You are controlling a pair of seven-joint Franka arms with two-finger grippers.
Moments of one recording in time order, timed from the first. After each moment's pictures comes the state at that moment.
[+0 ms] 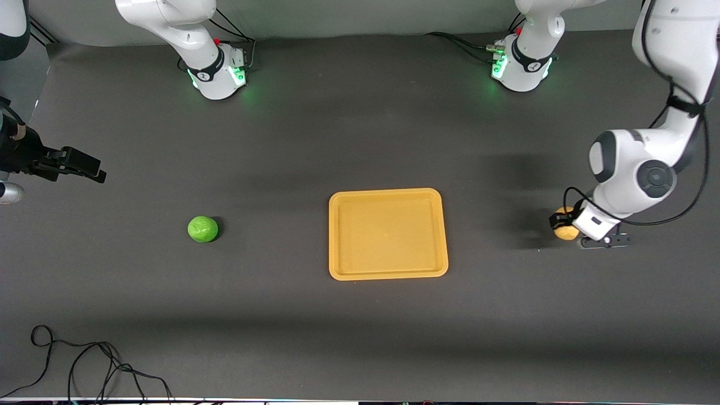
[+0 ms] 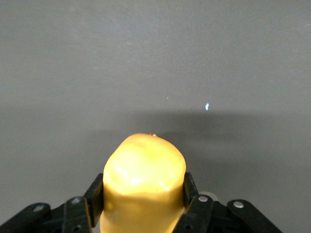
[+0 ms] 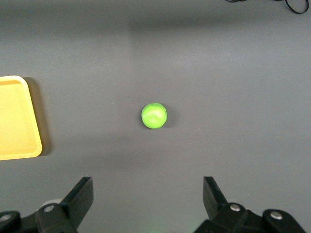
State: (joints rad) left arm 0.17 0.30 -0.12 -2.13 0.09 2.37 -0.08; right arm 0.05 0.11 -0.04 -1.42 0.01 1.48 0.10
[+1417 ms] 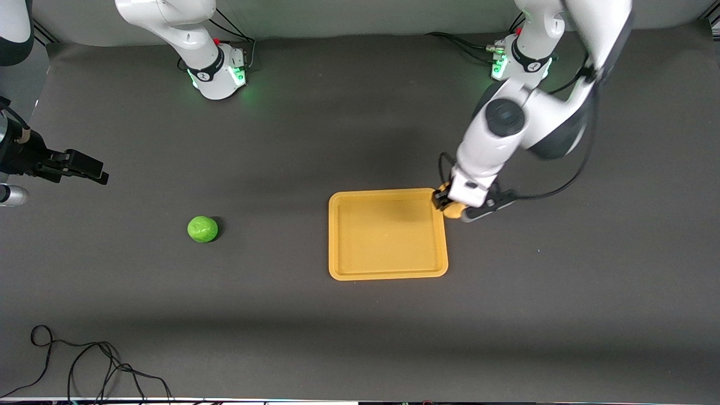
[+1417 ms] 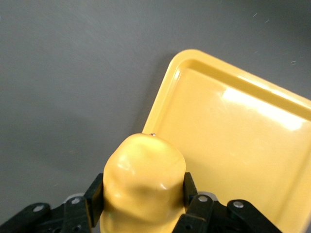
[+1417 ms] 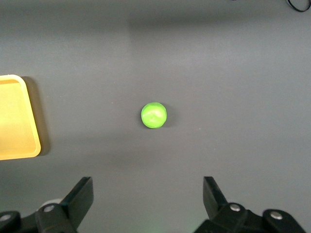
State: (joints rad) left arm 0.00 0.35 -0.57 -2.00 0.24 2.36 -1.15; right arm 0.05 0.11 -0.04 -1.43 0.01 1.49 0.10
